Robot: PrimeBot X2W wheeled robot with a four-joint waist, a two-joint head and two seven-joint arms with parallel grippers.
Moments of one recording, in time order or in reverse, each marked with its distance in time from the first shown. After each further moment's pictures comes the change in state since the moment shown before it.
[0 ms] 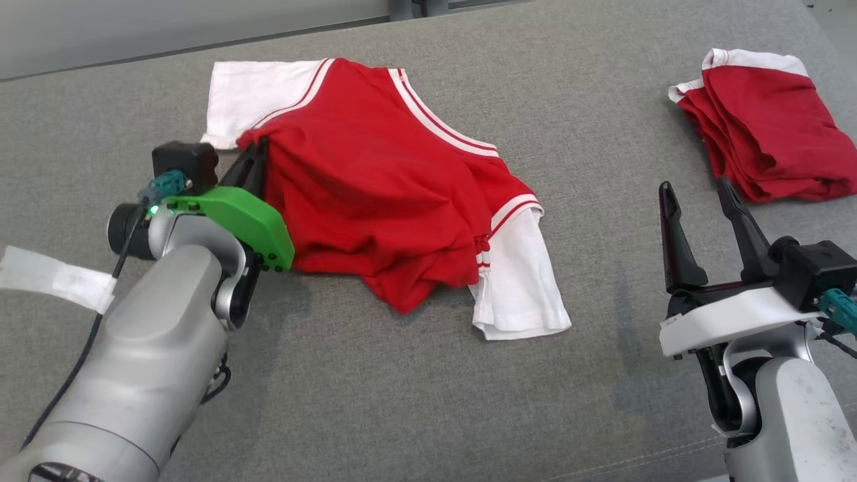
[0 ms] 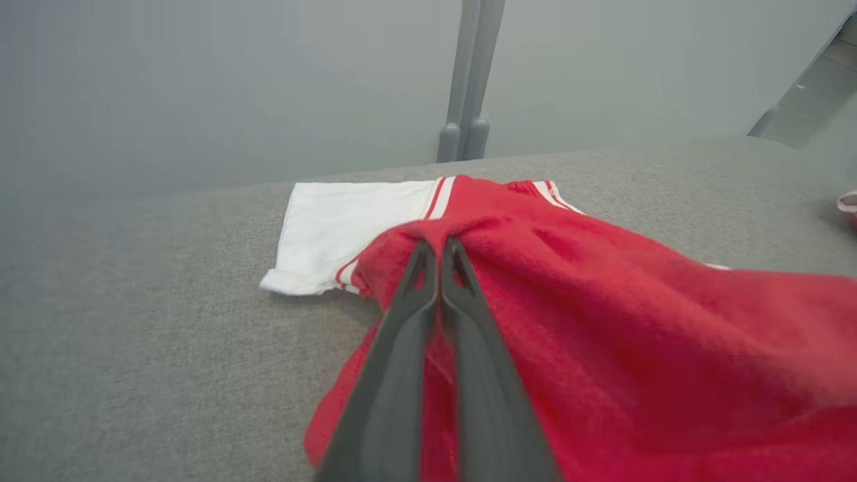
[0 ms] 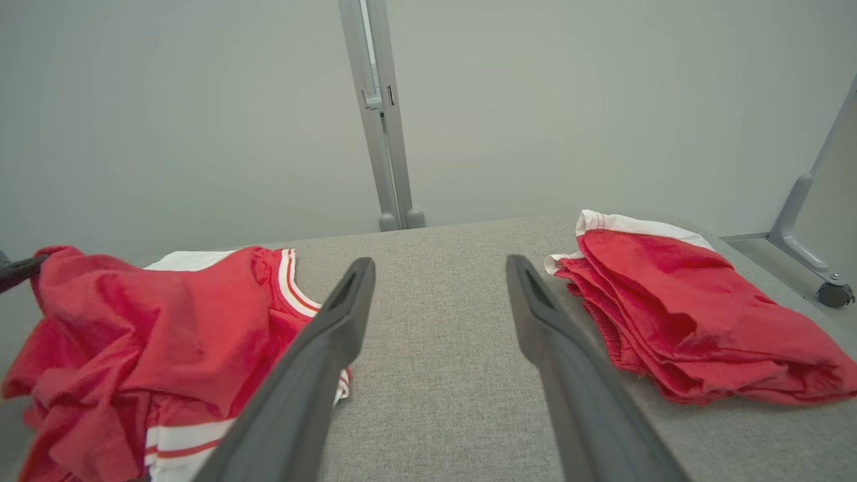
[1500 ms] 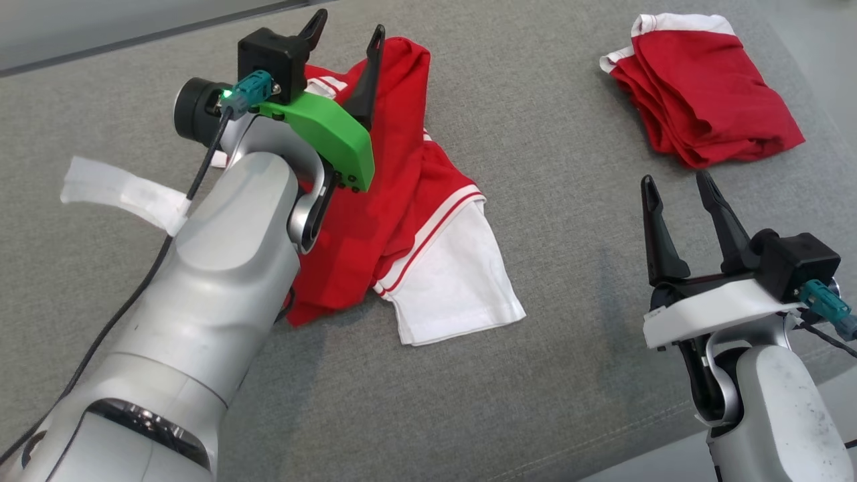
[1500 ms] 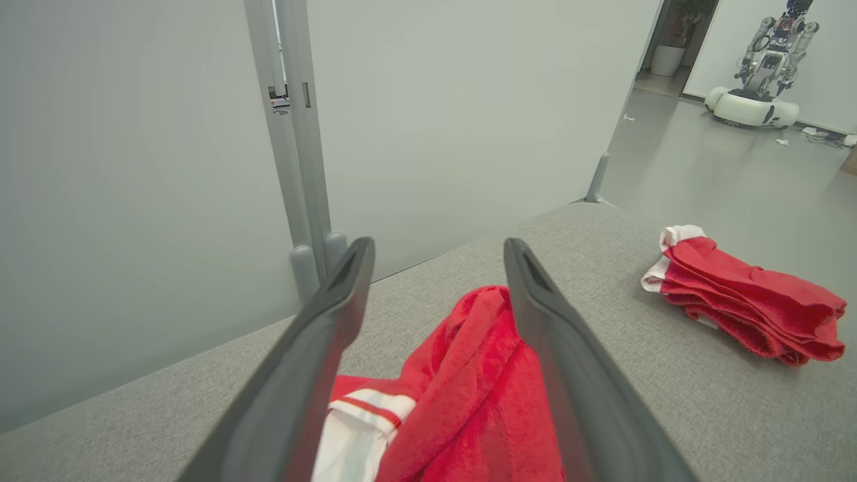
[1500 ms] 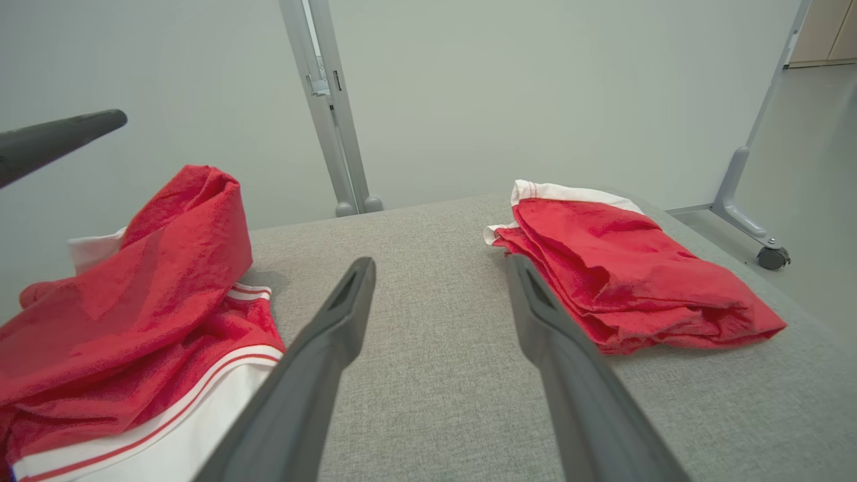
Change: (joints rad) left arm -0.193 -0.179 0.085 0.018 0.249 -0.039 -0.005; right arm -0.053 0.000 0.035 0.085 0.029 0.000 -0.053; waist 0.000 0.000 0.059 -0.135
